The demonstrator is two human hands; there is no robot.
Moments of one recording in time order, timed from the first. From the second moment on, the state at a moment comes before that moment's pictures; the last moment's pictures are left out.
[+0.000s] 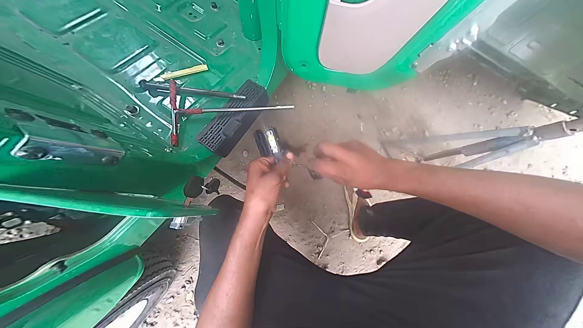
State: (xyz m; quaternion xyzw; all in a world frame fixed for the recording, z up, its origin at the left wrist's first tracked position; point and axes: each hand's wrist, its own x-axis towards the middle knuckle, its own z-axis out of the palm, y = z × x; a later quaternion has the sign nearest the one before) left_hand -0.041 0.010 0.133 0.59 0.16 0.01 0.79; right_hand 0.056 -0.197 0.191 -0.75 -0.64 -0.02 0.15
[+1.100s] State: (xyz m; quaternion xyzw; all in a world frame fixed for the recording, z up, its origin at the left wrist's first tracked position) left_hand -0.074 0.001 0.121 0.64 -0.03 0.19 0.75; right_hand 0.098 -0.192 0.176 -0.72 0.05 0.59 0.36
